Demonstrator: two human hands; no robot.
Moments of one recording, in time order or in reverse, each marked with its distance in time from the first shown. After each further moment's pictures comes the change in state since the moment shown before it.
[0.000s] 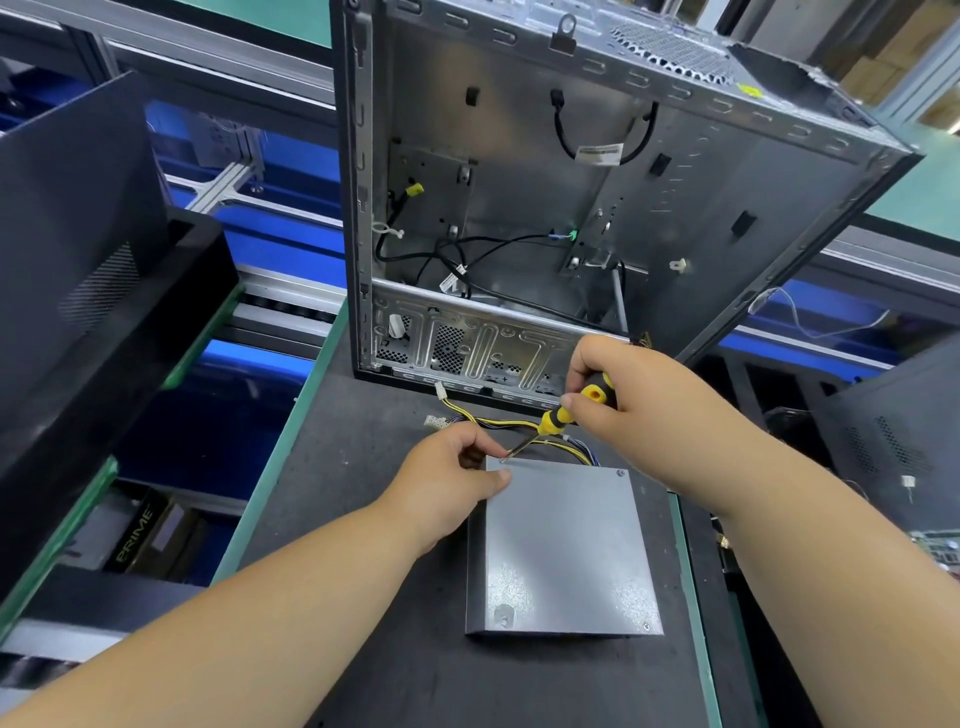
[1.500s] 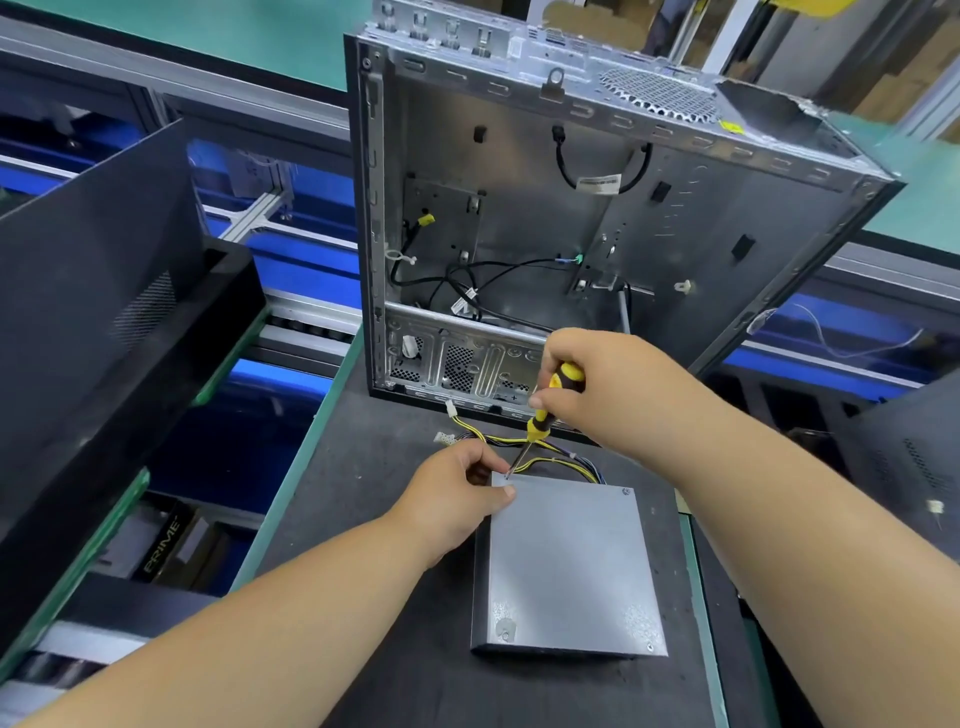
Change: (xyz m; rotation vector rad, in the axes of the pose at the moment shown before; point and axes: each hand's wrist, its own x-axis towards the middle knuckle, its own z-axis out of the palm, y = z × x) left_hand 0.000 0.001 0.003 0.031 0.037 -0.027; right_hand 0.025 -0.028 -0.013 -0.069 -0.031 -0.022
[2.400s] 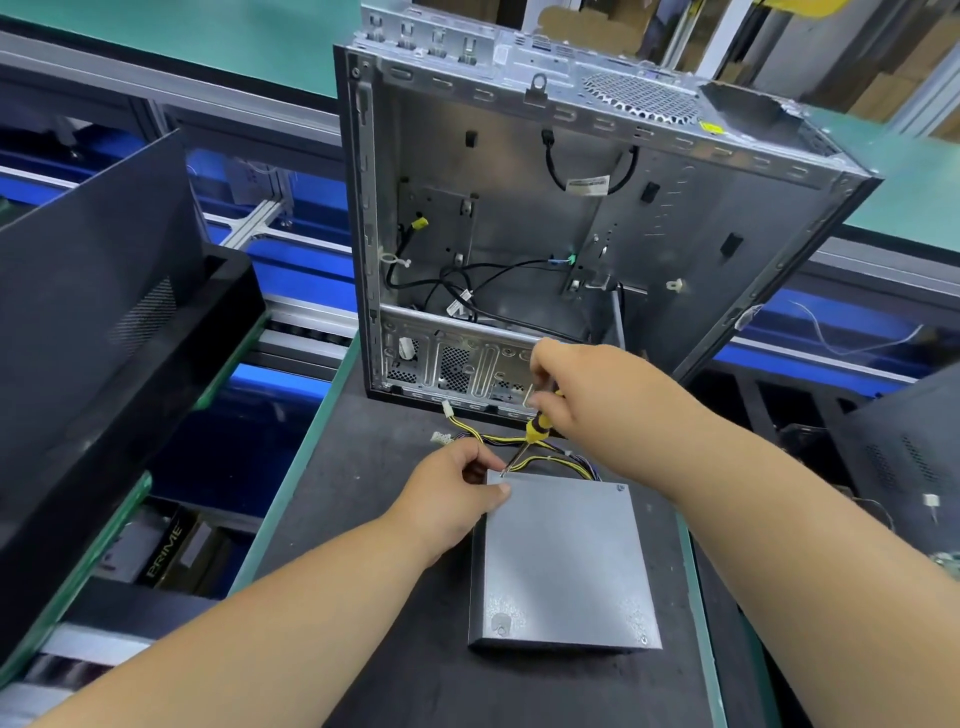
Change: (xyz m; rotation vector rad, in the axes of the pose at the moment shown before) left_hand -0.003 0.002 0.001 0.012 0.014 0.025; right_hand -0.007 0.008 0.009 -0.214 0.008 -0.142
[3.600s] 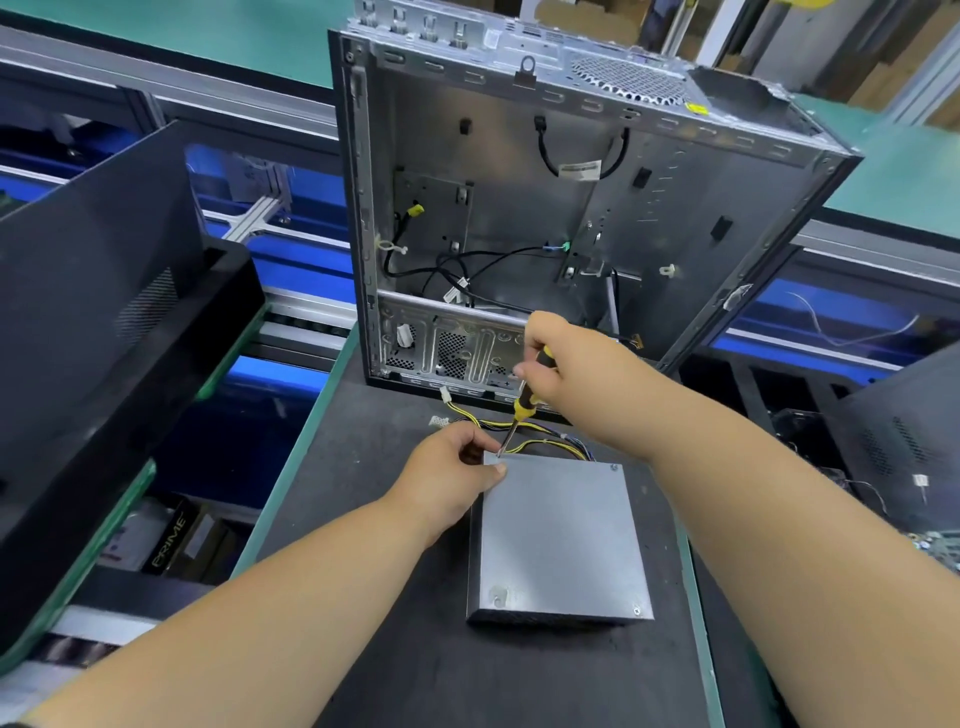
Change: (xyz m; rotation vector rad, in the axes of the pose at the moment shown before) left_hand -0.007 0.004 0.002 -0.005 0.038 0.004; right_hand -0.002 -0.007 0.001 0.367 -0.021 0.088
